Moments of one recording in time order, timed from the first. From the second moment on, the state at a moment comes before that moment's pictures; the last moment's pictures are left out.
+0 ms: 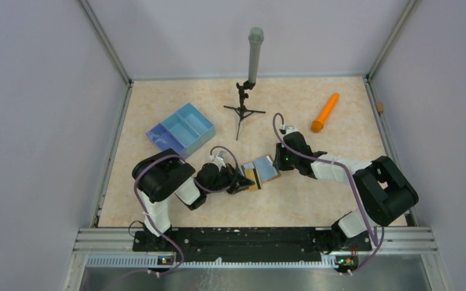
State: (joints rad) left arm -0.75 1.89 0.33 1.21 0.32 -1.35; right arm 0.56 1.51 0.66 0.02 0.02 0.42
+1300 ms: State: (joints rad) left arm -0.72 1.93 0.37 1.22 0.33 -1.35; right arm 0.56 1.51 0.66 0.01 0.03 0.43
